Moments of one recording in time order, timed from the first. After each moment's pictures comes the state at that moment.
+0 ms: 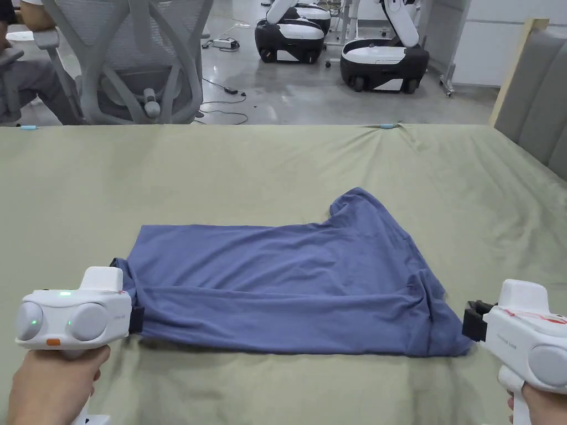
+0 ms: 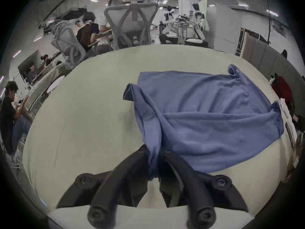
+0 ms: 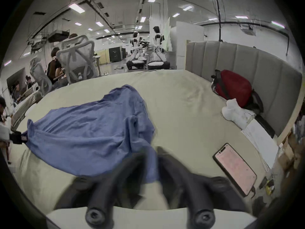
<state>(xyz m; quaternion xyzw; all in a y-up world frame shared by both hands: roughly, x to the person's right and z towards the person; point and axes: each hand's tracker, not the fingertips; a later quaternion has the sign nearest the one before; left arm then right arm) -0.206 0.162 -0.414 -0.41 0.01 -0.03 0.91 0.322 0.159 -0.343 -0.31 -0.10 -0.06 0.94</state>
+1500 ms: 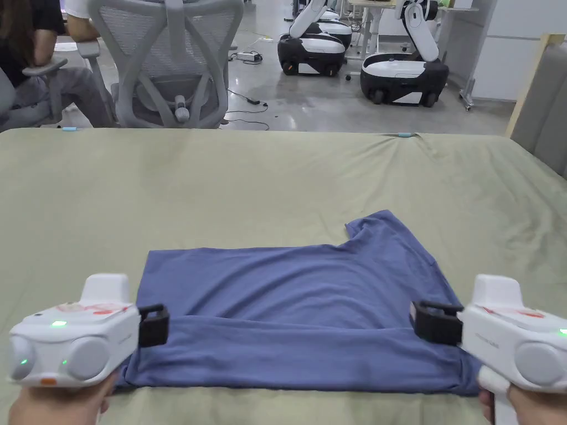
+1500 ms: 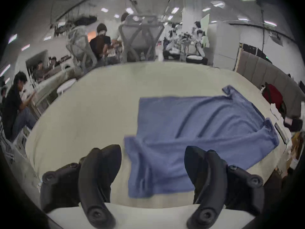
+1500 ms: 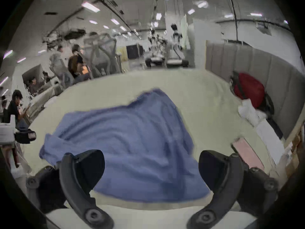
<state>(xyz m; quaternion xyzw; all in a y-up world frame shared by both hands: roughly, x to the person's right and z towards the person) -0.207 0.201 -0.308 -0.31 0.01 -0.03 0.95 0.234 0.203 -0.295 -0.29 0.01 -0.04 0.96</state>
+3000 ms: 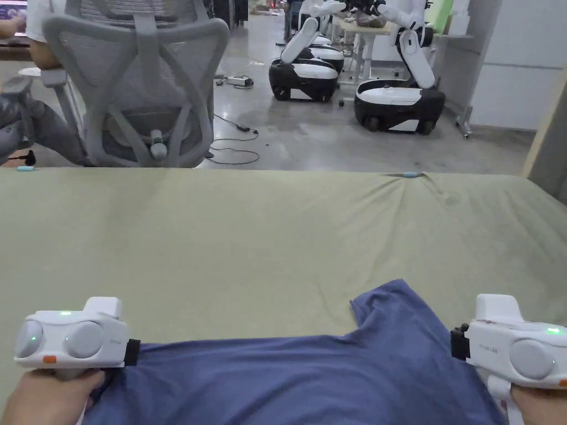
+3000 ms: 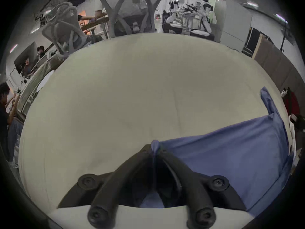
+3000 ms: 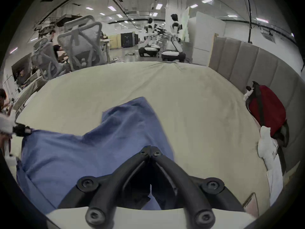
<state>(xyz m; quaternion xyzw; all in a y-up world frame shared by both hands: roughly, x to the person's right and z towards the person) -0.222 0.143 -0.572 -0.44 0.01 -0.01 0.90 0.305 0.158 -0.546 -0.38 -0.05 -0.01 0.92</state>
